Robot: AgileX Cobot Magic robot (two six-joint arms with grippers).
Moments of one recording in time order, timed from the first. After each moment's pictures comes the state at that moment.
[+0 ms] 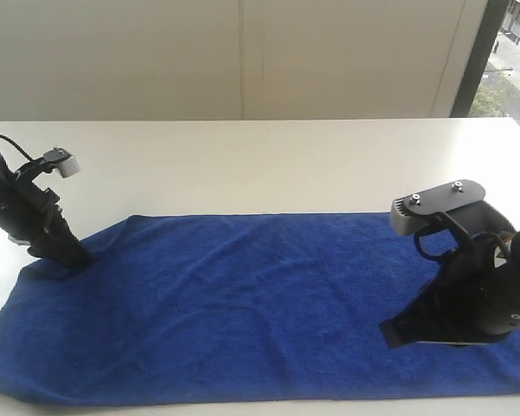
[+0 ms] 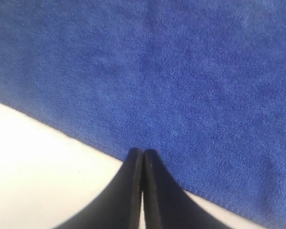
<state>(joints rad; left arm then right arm) 0.04 2.08 -1.38 -0.67 1.10 1.34 0.25 1.27 -0.66 0.20 0.65 -0.17</state>
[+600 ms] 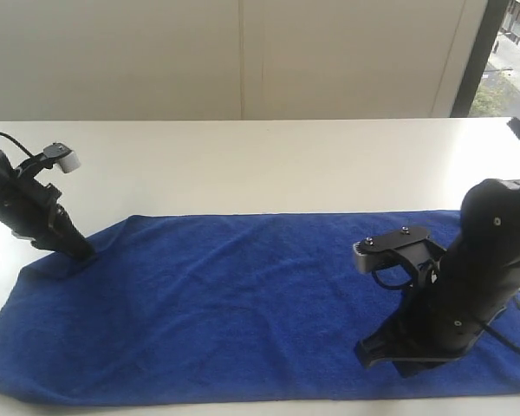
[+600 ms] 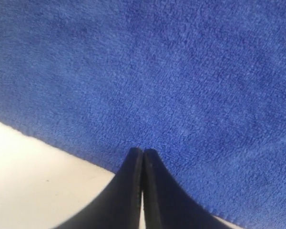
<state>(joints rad) 0.04 2.08 -1.38 -0.70 1.06 1.36 0.25 1.61 -0.74 0.20 0.67 -0.18</state>
